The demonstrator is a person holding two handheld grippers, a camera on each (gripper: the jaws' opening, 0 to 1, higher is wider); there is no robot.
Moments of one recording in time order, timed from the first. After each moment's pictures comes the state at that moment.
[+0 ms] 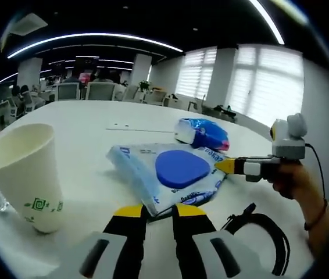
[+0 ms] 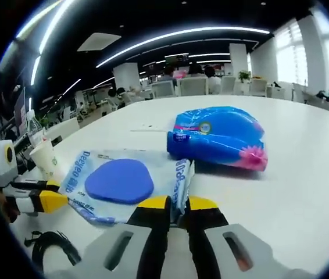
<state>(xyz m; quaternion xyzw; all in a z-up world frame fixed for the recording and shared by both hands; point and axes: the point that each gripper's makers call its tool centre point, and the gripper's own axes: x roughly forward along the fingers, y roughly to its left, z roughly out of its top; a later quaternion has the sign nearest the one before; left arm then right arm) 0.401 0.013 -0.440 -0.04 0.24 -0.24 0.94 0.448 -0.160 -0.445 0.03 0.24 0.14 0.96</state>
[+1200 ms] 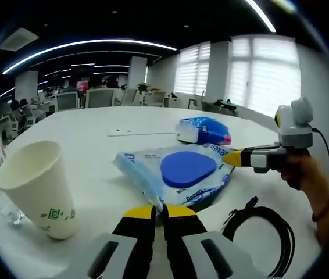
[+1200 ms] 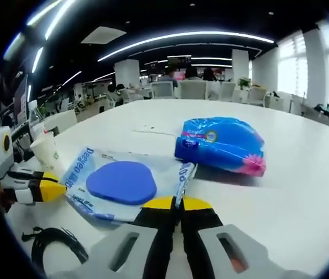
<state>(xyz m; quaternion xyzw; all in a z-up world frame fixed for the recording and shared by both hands) 0.396 0.018 -0.432 0.01 0.23 -0.24 0.94 0.435 -0.158 -0.429 -0.02 0.23 0.12 0.96</state>
